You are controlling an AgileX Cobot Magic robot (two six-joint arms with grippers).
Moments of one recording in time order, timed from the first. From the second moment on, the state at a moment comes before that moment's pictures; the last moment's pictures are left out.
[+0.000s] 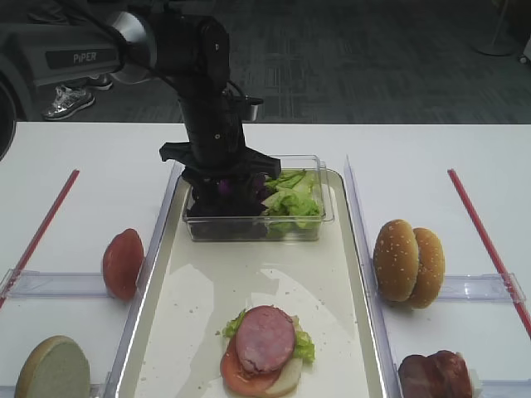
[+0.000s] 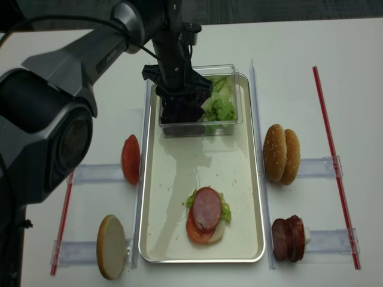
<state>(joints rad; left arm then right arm) -0.48 2.29 -1.98 -0.08 1.23 -0.12 0.07 -0.02 -0.48 0.07 1.13 0.01</state>
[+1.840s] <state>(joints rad) -0.48 2.29 -2.03 -0.06 1.23 -0.09 0.07 -0.02 -0.48 0.07 1.13 0.01</state>
